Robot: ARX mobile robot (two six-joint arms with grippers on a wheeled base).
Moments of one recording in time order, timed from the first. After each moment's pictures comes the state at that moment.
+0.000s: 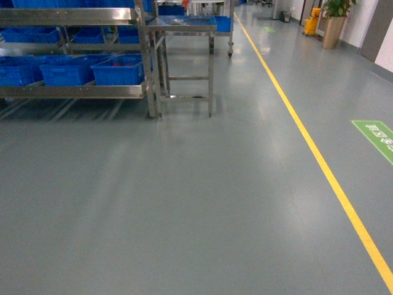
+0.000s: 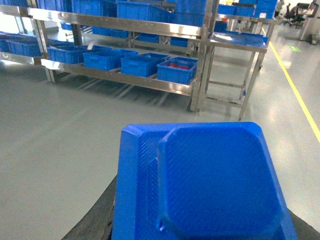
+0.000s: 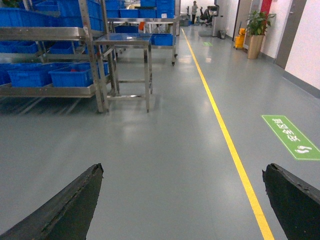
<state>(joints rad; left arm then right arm) -0.48 0.32 0.36 -0.10 -0.79 -0.10 0.00 0.01 0.01 0.00 0.00 0.00</state>
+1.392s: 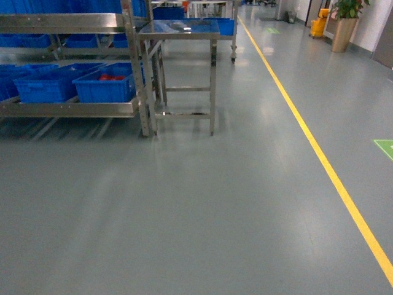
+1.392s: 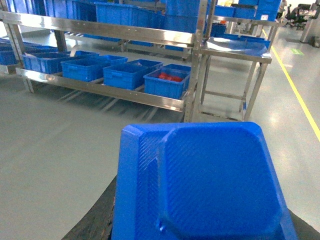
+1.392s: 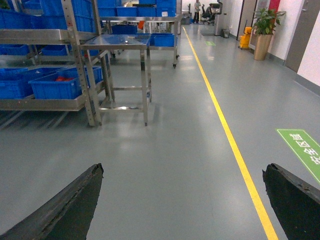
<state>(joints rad) -0.48 0.32 0.36 -0.10 -0.79 -0.10 0.00 0.01 0.01 -0.01 0.00 0.00</state>
